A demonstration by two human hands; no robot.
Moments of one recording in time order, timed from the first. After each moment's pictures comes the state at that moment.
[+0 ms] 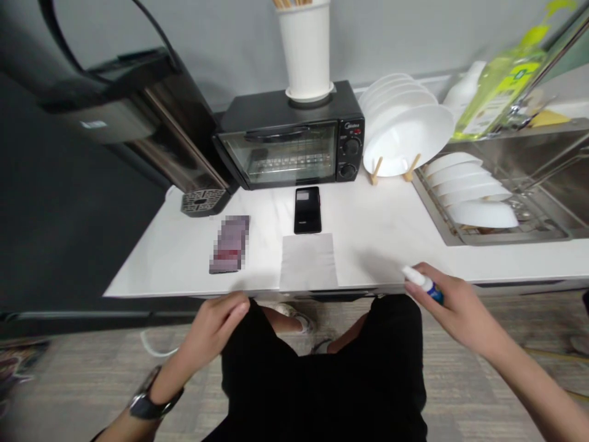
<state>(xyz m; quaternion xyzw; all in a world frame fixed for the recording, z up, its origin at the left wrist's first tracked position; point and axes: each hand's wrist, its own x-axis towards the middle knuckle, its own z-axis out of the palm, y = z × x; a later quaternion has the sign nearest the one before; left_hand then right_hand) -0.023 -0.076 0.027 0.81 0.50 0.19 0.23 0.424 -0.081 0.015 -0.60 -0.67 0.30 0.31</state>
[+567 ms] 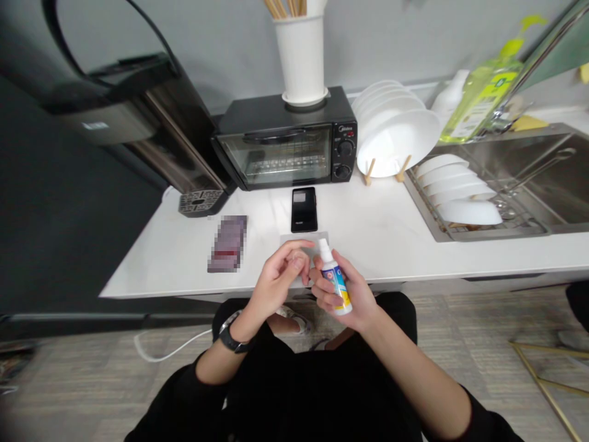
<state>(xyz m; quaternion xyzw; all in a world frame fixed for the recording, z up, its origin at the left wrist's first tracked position) 0.098 -0.026 0.029 0.60 0.34 0.43 0.58 0.265 -0.053 0.015 -0.21 -0.23 0.84 0.43</state>
